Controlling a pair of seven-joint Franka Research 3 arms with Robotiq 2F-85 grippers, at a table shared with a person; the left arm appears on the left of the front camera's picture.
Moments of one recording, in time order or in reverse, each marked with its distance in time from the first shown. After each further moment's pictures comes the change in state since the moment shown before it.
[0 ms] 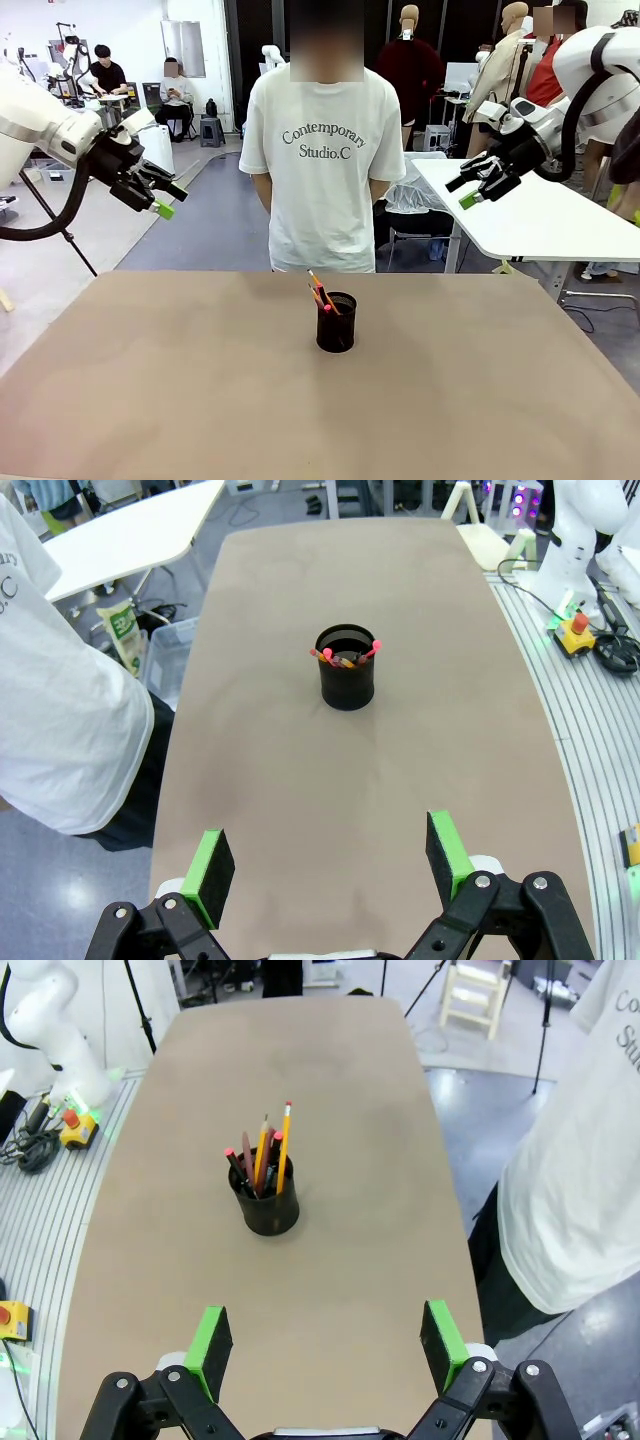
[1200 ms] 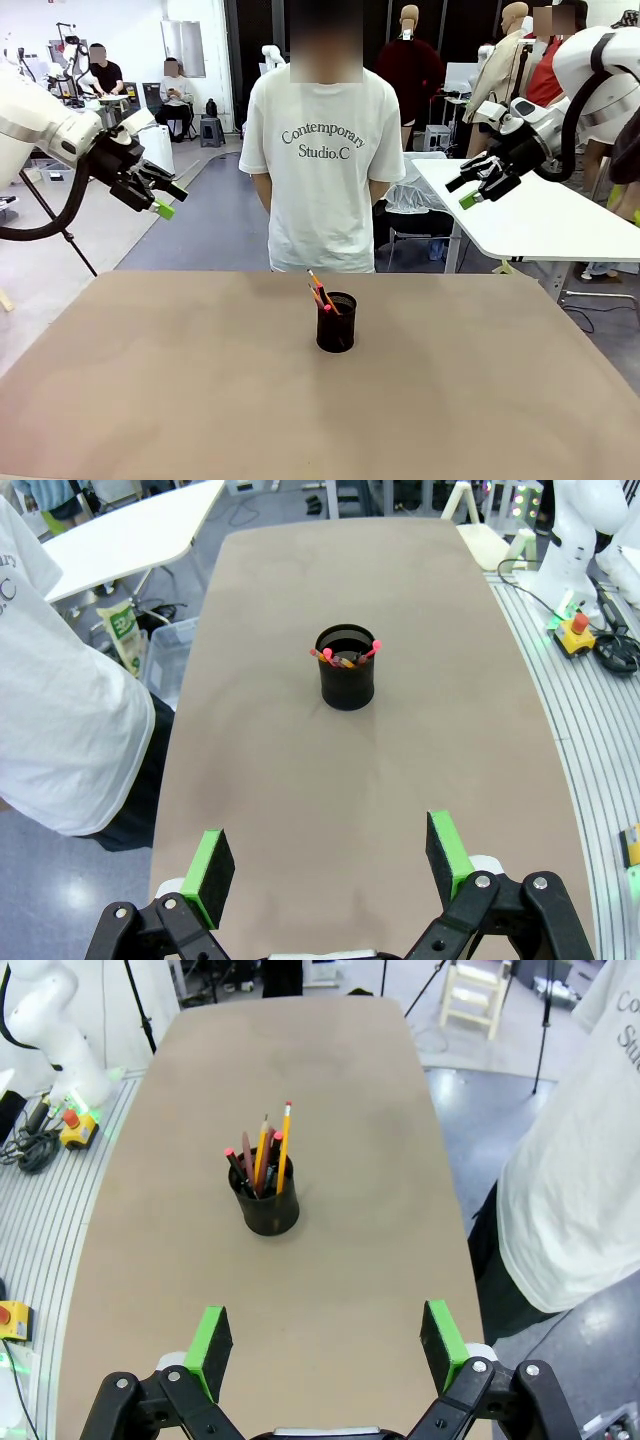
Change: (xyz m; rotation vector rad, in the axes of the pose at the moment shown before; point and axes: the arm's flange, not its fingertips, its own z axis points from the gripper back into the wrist) left arm 0.000 0.000 0.000 0.000 0.000 0.000; right arm 0.000 0.000 0.000 0.000 0.000 0.000
